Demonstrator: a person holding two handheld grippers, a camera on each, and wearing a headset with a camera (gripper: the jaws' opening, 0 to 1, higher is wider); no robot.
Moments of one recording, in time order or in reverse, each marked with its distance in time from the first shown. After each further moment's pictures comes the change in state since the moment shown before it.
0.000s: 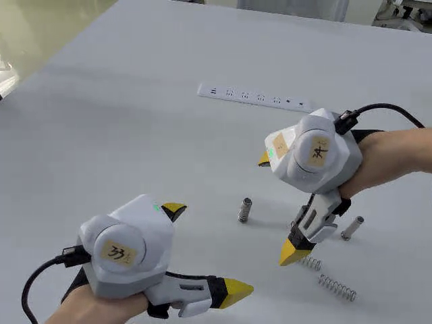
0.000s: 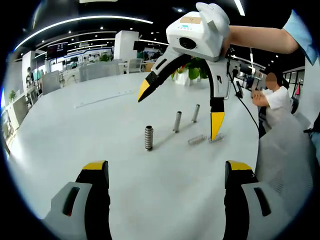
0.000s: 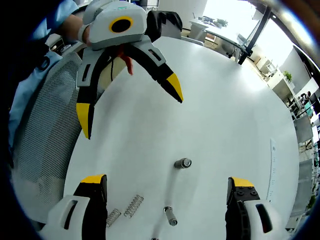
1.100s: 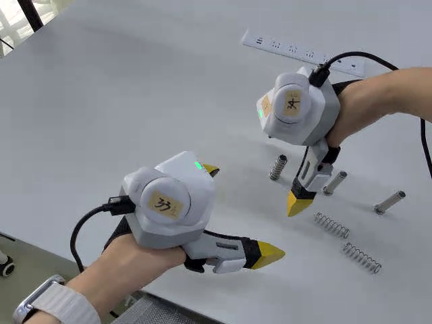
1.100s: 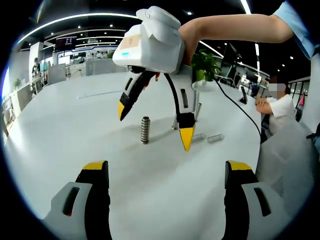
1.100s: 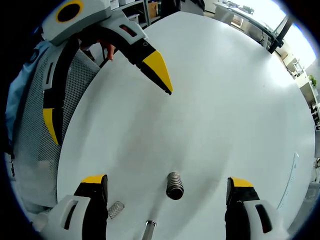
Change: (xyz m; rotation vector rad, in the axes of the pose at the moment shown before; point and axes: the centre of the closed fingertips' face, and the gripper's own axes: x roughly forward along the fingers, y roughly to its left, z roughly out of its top) left arm 0.001 -0.007 -0.015 -0.101 -0.036 0.037; right arm 0.068 -0.019 0.000 -0.125 0.197 0.193
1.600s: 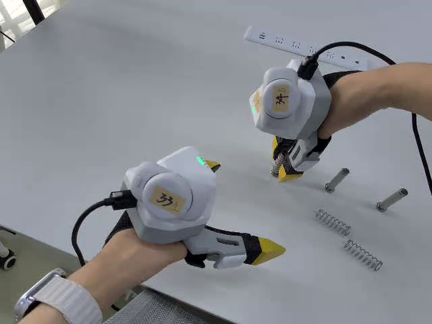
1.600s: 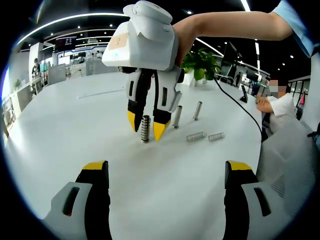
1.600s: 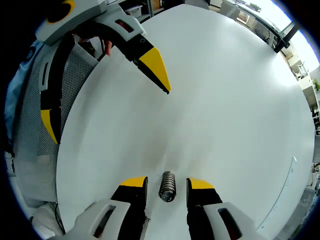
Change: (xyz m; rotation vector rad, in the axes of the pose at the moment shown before) left arm 0.002 0.000 -0.004 0.024 0.019 0.005; right arm -0.004 -0.005 0.002 -0.032 0.089 -0.006
